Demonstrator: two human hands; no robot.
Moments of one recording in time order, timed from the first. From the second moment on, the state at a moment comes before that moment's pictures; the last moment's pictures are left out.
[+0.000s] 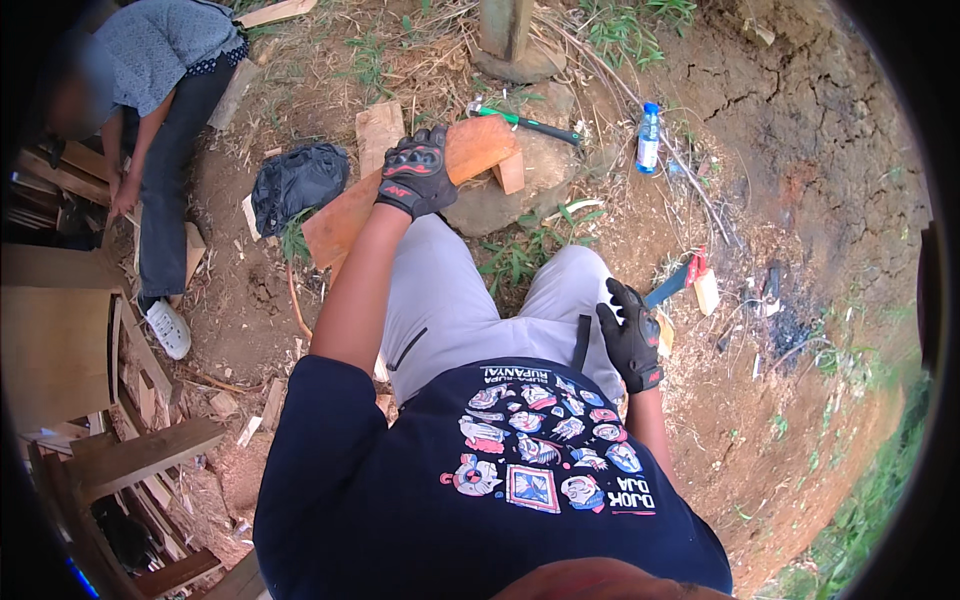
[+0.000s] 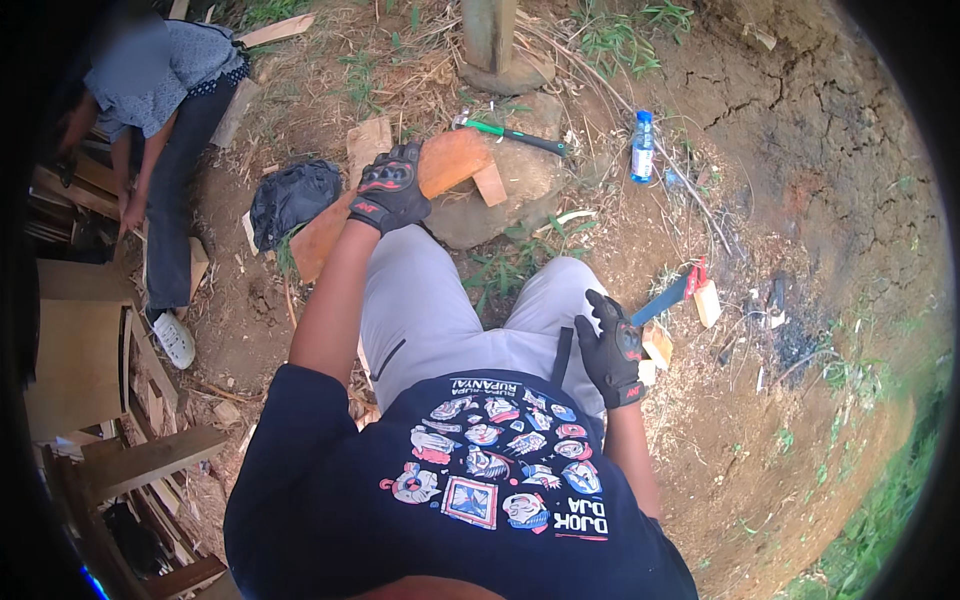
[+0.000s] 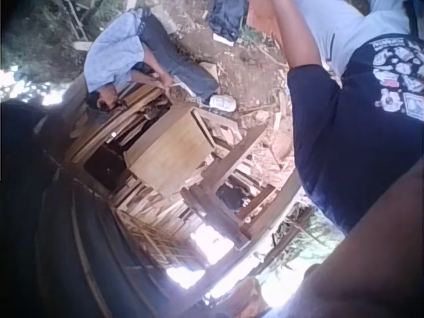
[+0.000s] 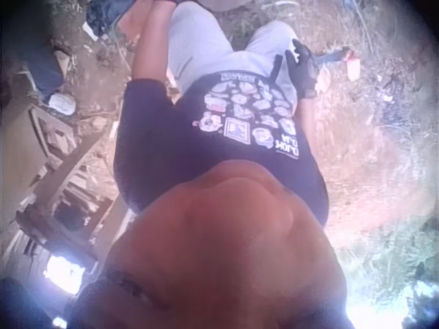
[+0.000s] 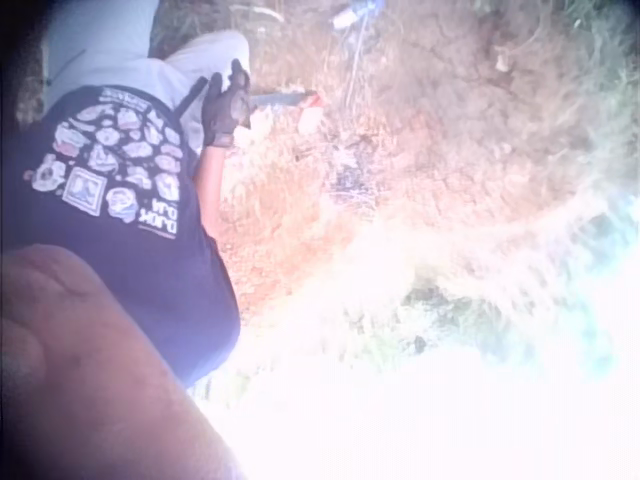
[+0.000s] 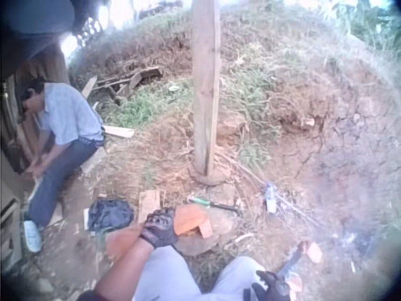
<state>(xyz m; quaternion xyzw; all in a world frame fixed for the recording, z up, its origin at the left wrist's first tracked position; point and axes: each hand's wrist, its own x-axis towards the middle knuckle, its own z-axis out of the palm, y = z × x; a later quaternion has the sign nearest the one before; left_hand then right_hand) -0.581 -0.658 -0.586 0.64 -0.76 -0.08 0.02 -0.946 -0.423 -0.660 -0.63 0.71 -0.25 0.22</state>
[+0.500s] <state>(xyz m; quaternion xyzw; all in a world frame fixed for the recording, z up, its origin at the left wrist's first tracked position) -0.658 -0.579 -0.628 0.58 -0.79 0.18 0.14 -0.902 -0.569 -0.627 -0.70 0.56 -0.38 0.22</state>
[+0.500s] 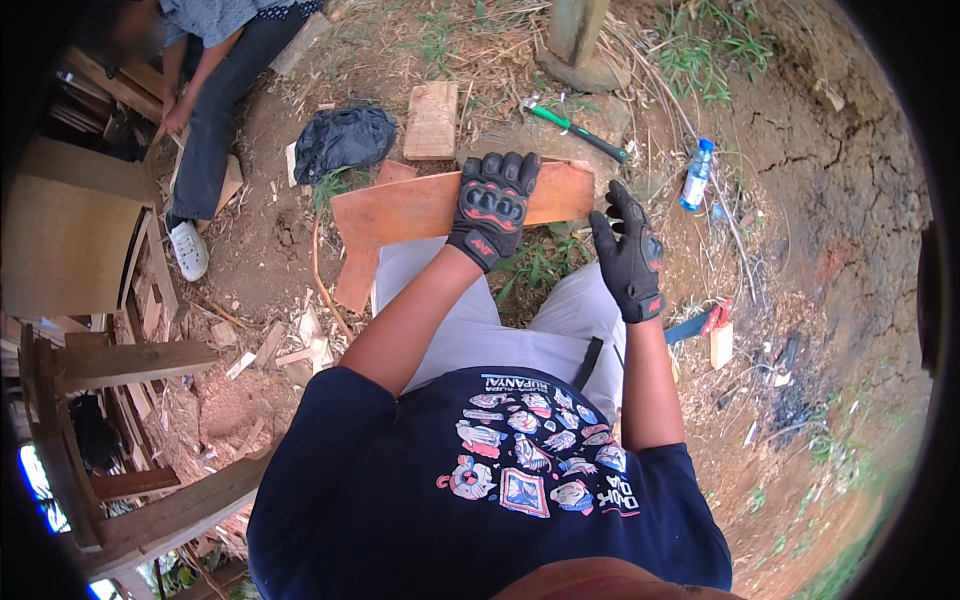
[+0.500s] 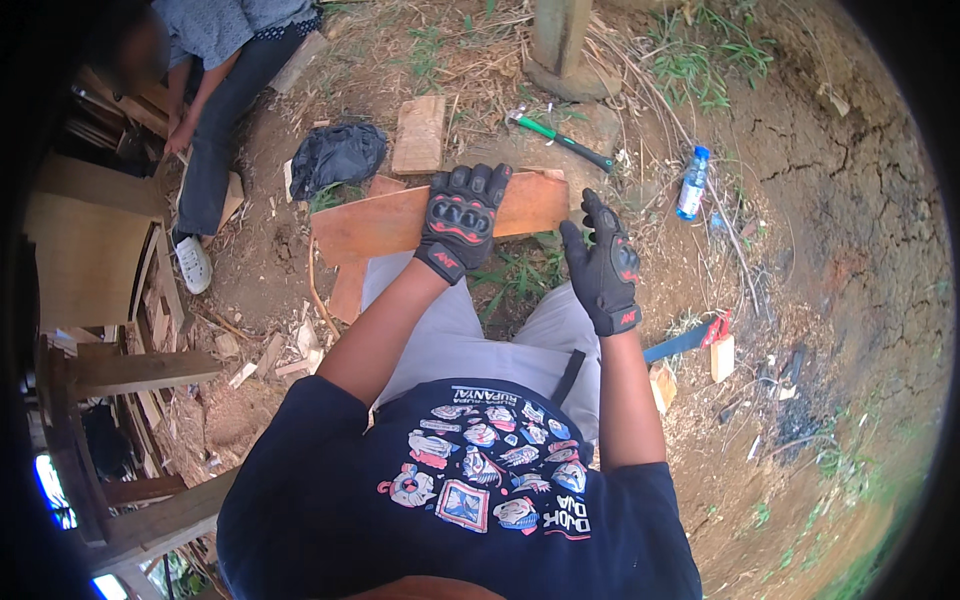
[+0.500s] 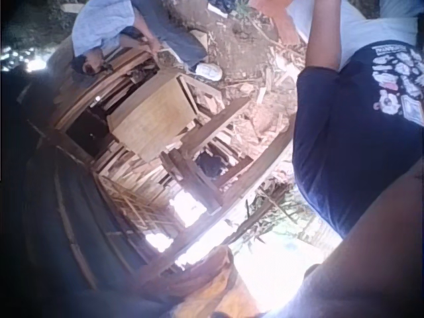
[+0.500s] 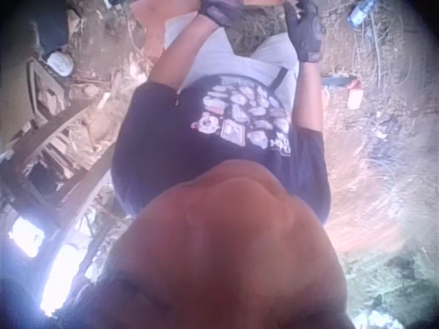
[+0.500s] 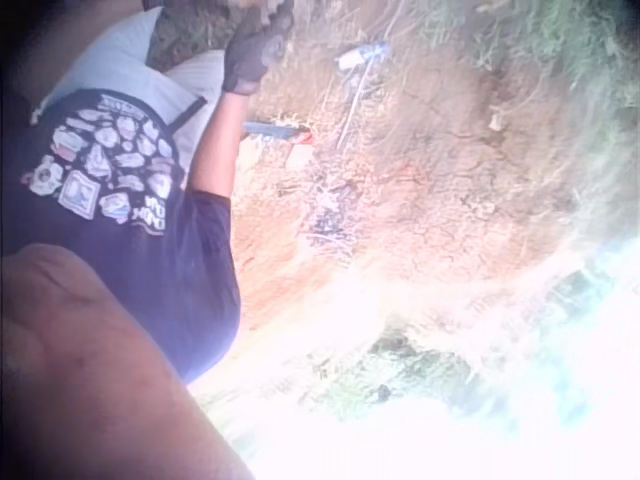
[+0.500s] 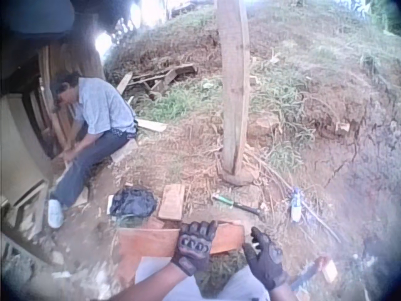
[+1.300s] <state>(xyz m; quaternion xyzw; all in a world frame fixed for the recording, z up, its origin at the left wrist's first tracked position) -0.666 -0.570 -0.650 0.58 -0.77 0.17 0.19 -0.898 -0.709 -0.649 -0.74 0.50 -0.27 0.37</state>
